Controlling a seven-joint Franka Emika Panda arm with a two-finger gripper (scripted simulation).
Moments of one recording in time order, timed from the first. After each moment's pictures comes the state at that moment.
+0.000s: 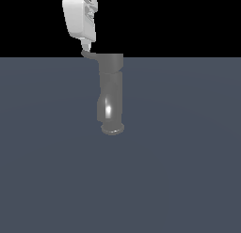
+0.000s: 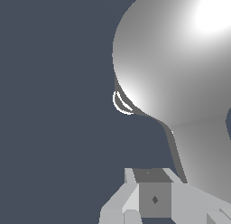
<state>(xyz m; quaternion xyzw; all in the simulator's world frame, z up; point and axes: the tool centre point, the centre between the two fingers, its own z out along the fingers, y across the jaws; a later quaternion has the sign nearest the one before) 0.044 0.110 0.298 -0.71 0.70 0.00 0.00</state>
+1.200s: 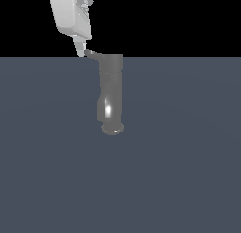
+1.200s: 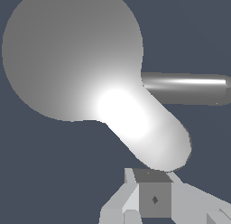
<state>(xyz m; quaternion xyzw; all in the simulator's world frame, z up) -0.021 0.109 0.298 -0.72 0.69 0.00 0.00</state>
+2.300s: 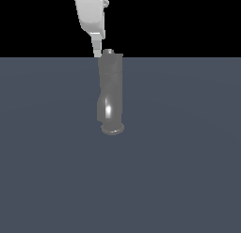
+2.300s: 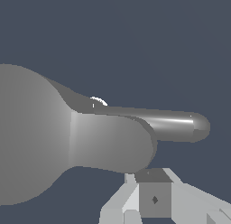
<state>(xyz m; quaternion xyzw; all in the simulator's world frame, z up) -0.060 0.057 0.298 -0.74 0.68 0.00 0.00</state>
